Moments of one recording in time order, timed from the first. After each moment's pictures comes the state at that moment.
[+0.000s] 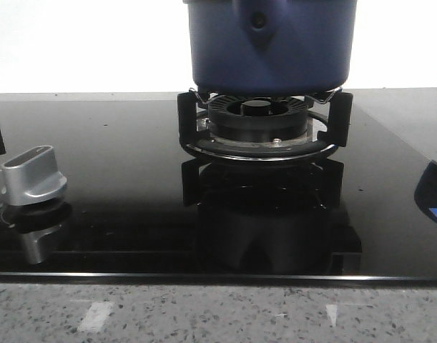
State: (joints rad) left arm -0.36 0.22 -0.33 -1.82 -0.01 1.93; right arm -0.02 0.16 -0.52 -0.03 0.52 0.14
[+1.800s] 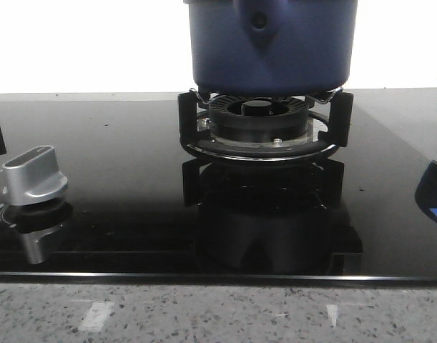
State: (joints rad) left arm -0.13 0.04 0.00 -0.15 0.13 0.13; right arm -0.02 0.16 -0.52 -0.03 0.58 0.14
